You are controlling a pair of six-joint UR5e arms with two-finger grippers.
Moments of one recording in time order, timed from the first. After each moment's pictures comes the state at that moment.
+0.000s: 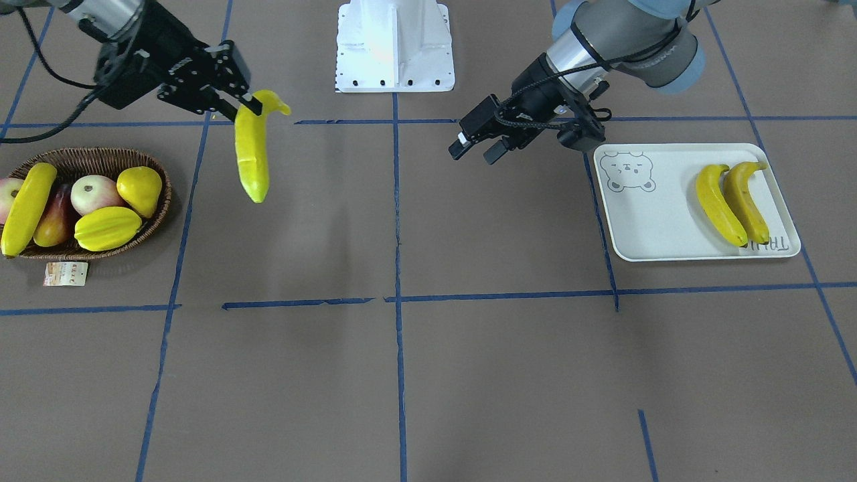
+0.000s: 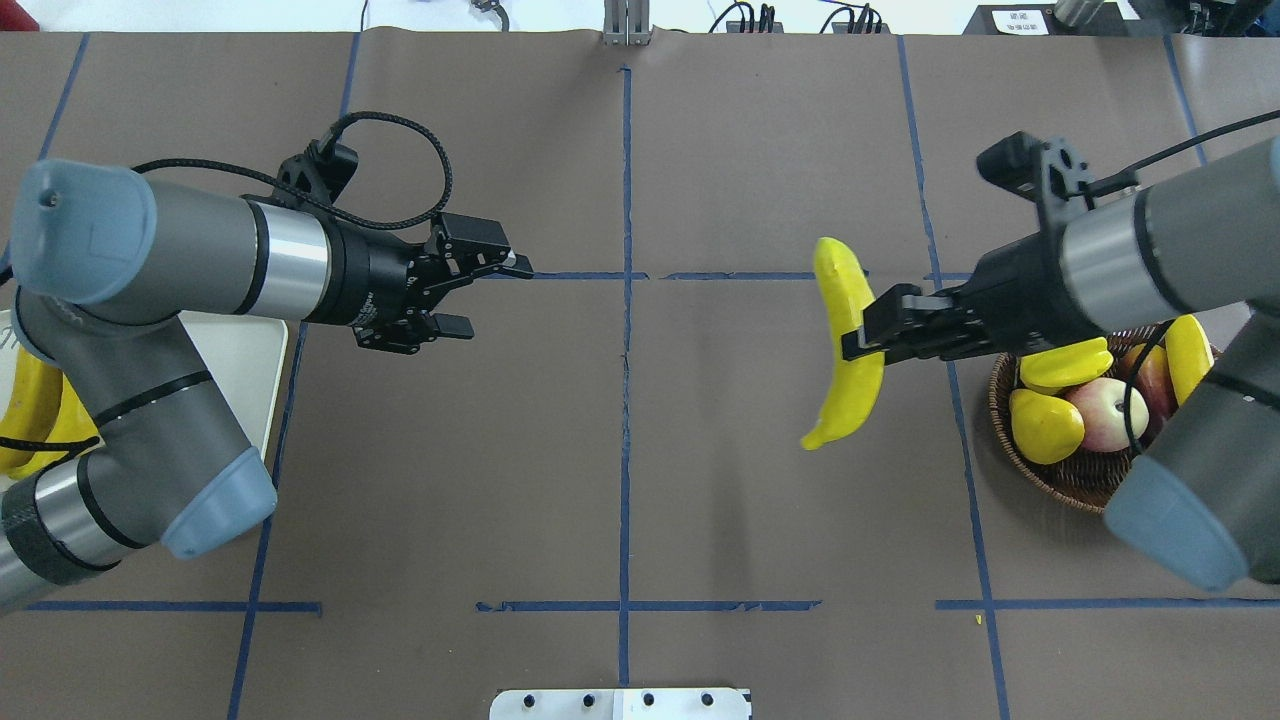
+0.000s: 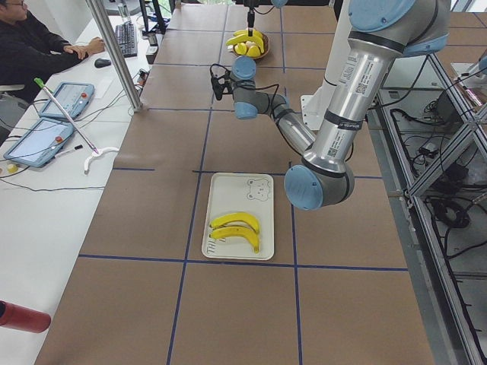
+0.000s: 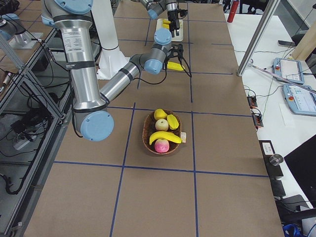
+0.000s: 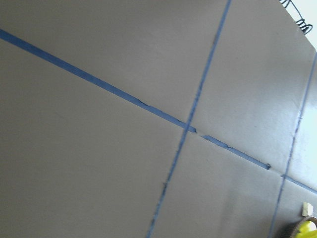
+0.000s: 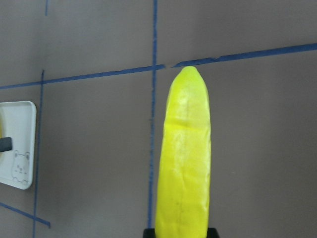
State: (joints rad) left arm -0.65 -1.99 -1.84 -2.44 -1.96 -1.90; right arm 0.72 -1.34 2.13 -1.06 2.15 1.35
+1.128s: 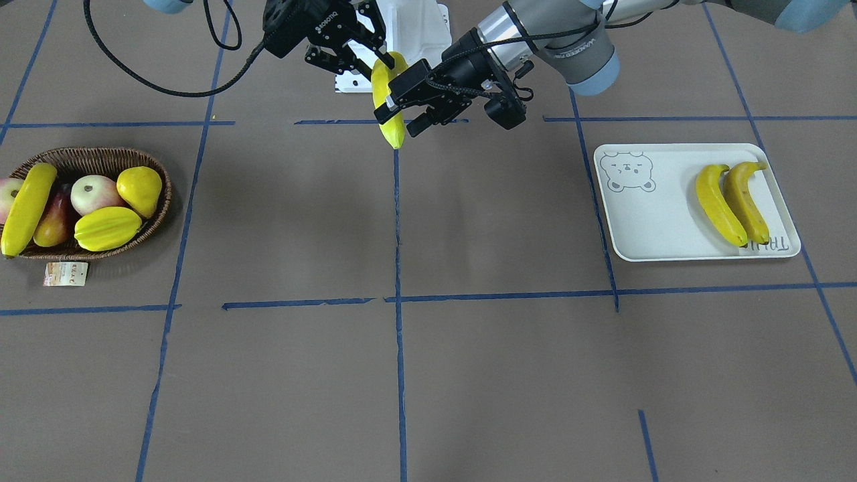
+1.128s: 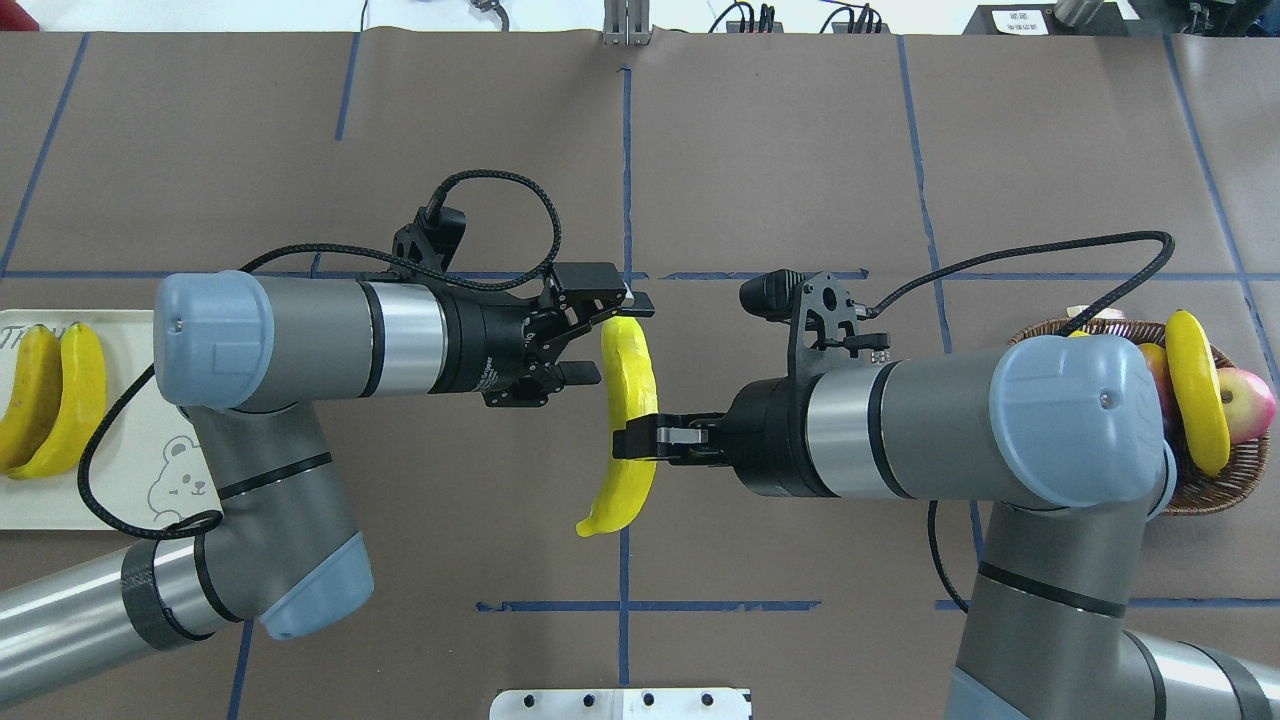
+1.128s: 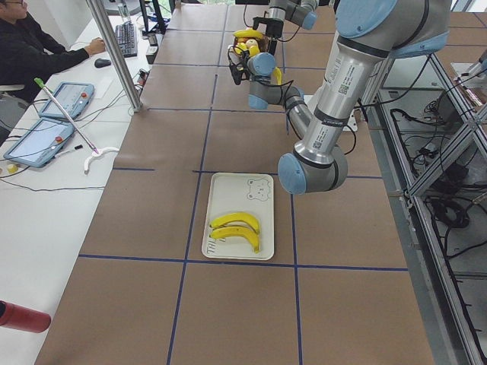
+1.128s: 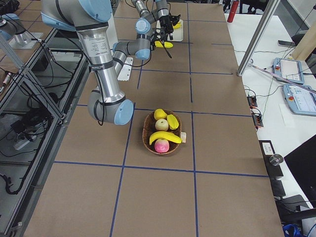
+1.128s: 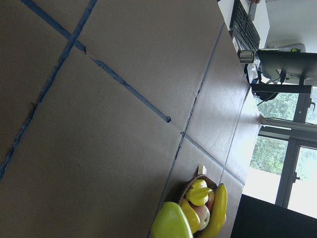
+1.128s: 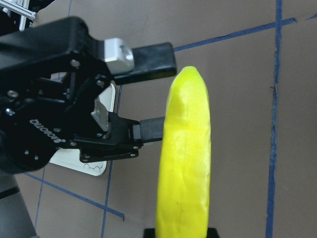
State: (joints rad) left arm -0.51 -2.09 -1.78 -2.56 -1.82 -2.00; right arm 0.40 -1.17 2.12 -1.02 1.82 1.43
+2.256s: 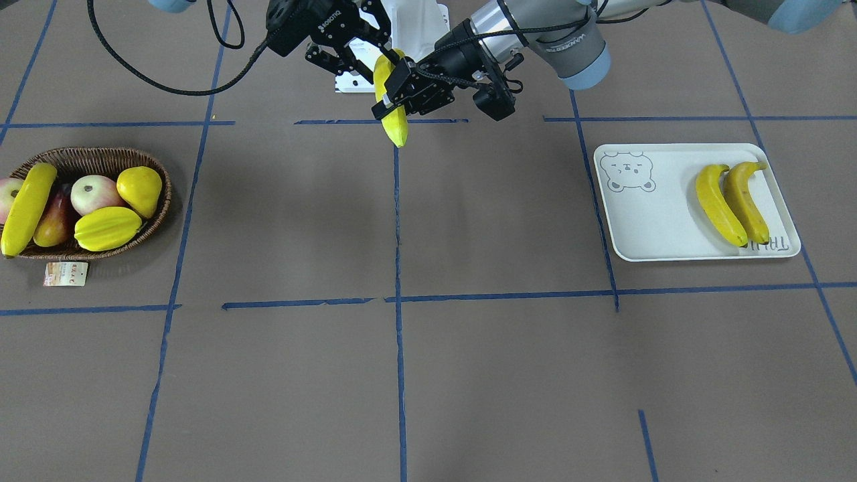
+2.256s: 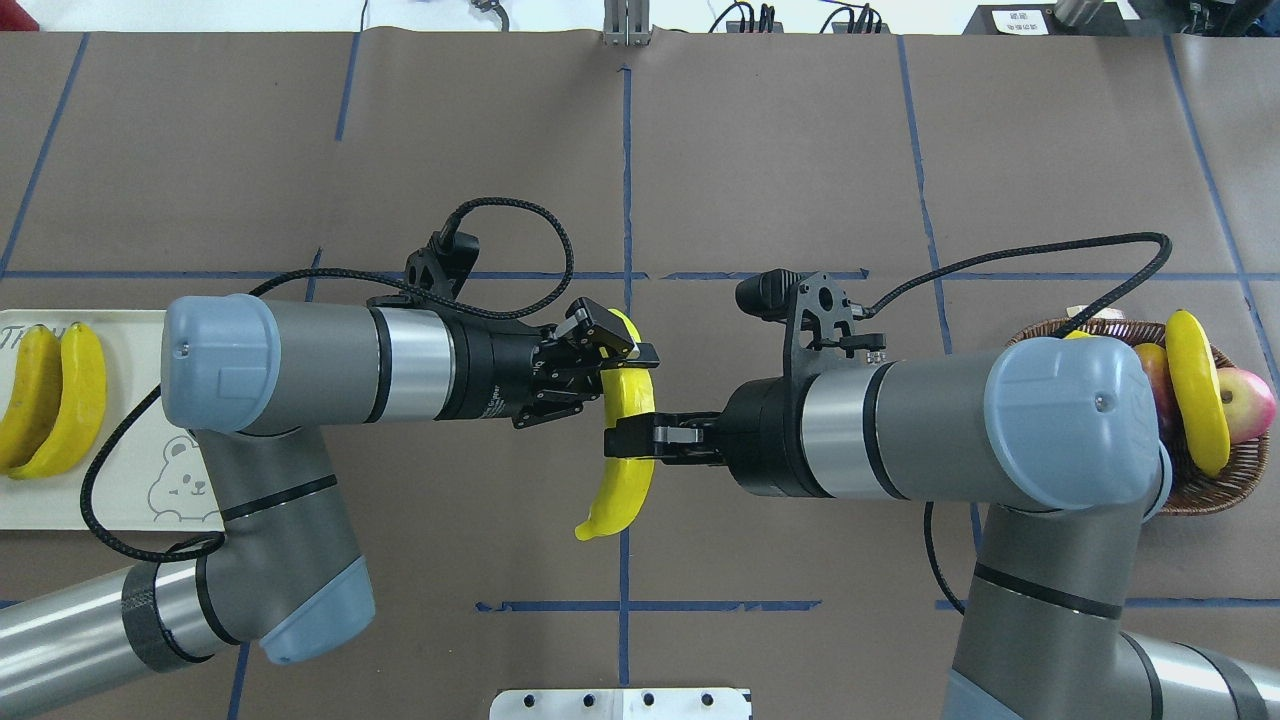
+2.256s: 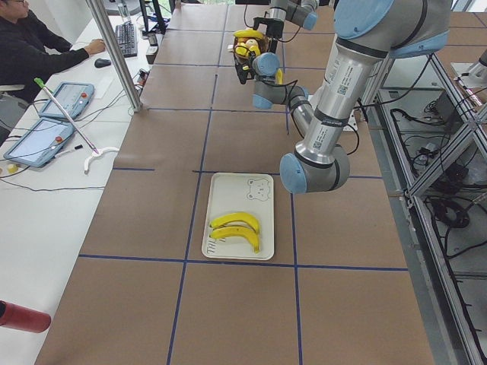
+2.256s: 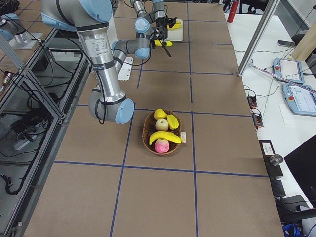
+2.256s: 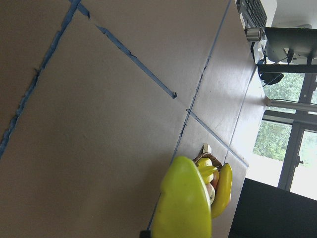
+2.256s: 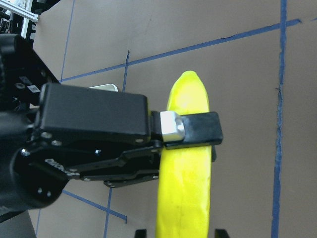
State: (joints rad) left arm -0.48 -2.08 -1.80 -2.56 -1.83 -1.99; right arm 0.40 -1.17 2.12 -1.03 1.81 1.43
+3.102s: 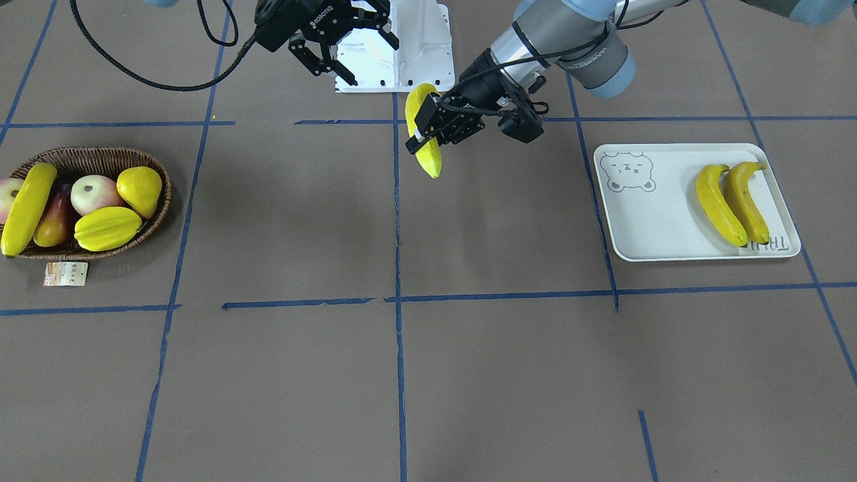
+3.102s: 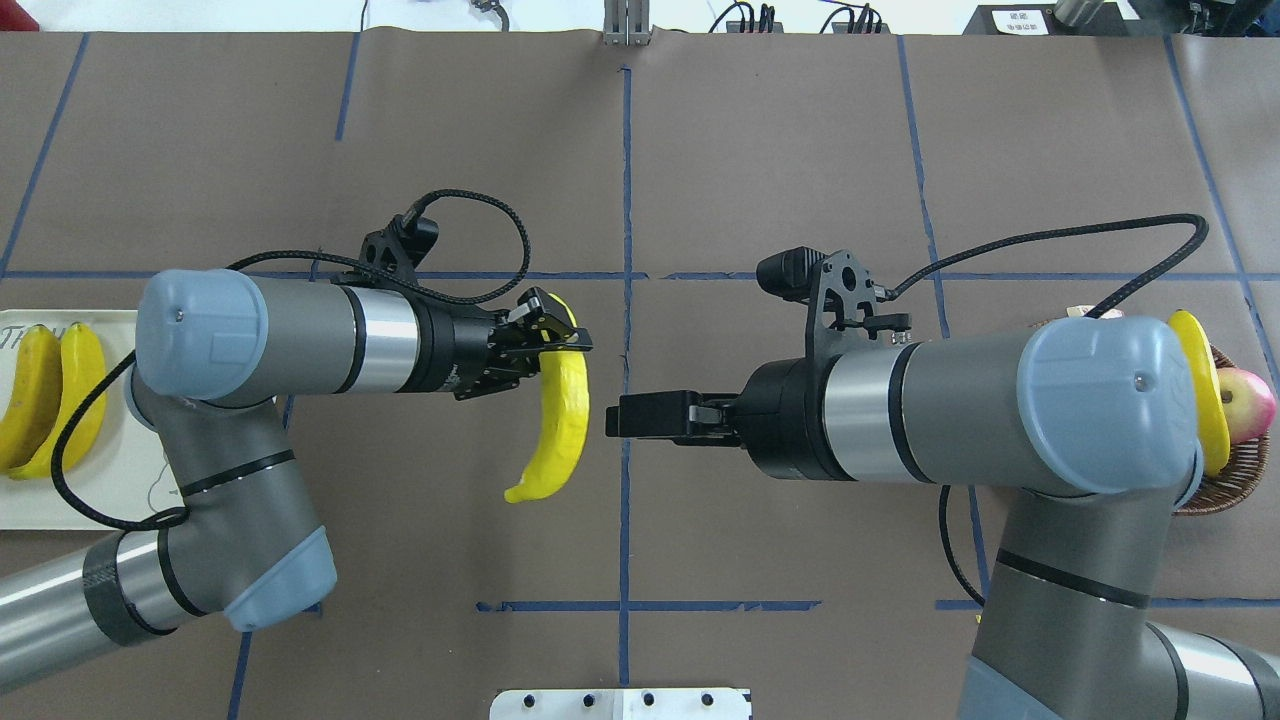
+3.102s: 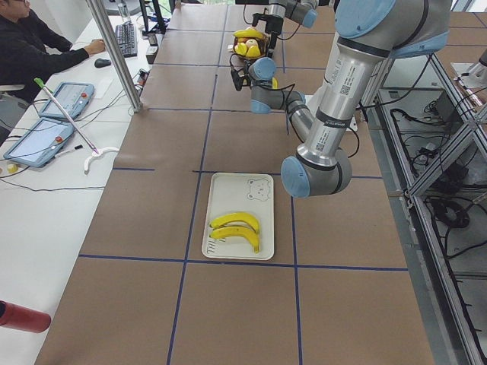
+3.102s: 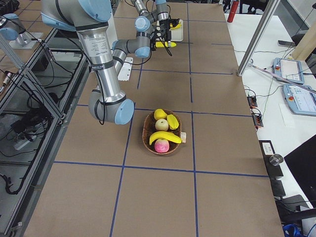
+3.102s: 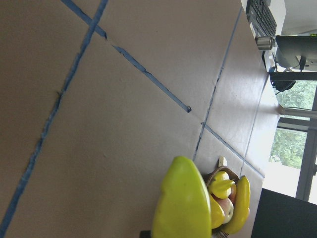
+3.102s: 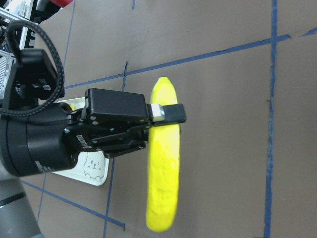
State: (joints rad) left arm -0.56 -2.00 -1.80 -2.39 -1.85 -1.82; right arm 0.44 -1.18 2.15 -1.06 1.82 1.43
